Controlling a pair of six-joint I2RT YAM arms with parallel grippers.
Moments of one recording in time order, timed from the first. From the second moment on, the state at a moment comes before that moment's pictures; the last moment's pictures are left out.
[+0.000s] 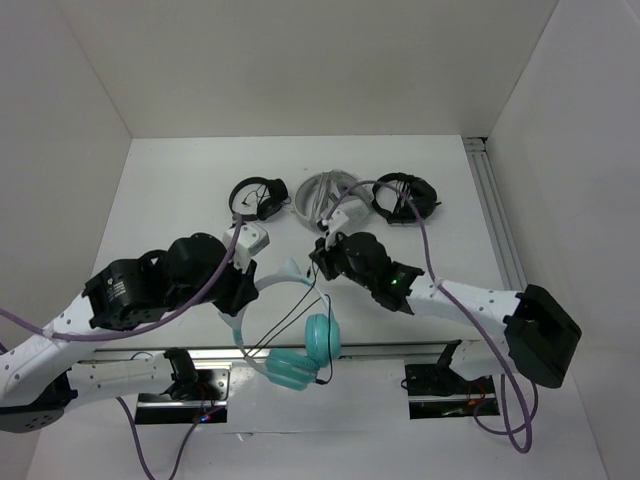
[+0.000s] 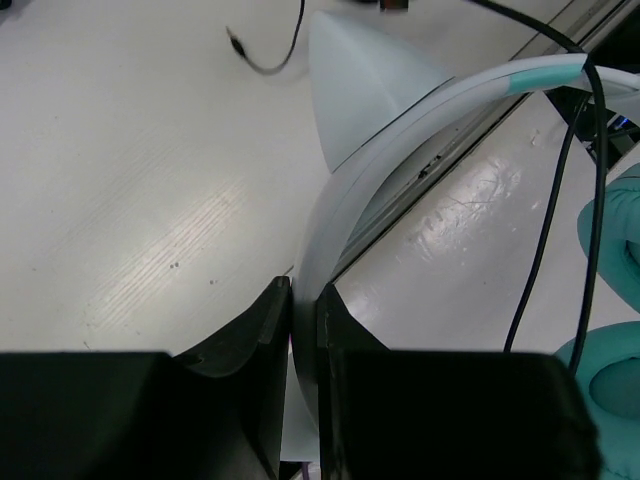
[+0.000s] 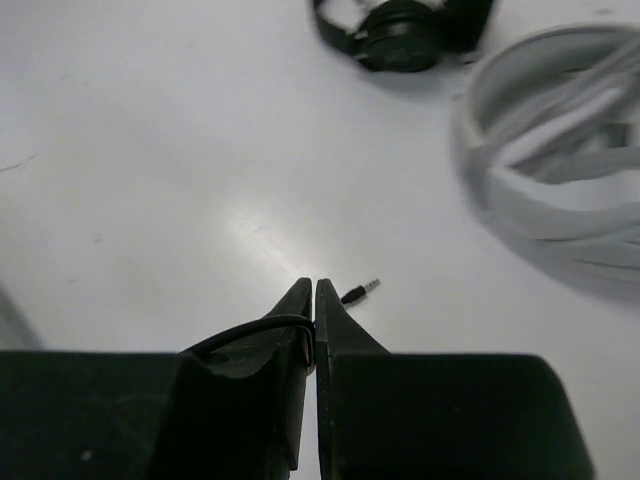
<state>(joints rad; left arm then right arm) -1.01 0.90 1.29 -1.12 -0.13 -0.32 0.87 1.27 0.74 0.20 0.12 0.12</state>
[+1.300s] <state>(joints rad) -1.02 0.82 1.52 -1.29 -0.45 -0.64 0.93 1.90 0.66 0.95 -0.08 0.47</state>
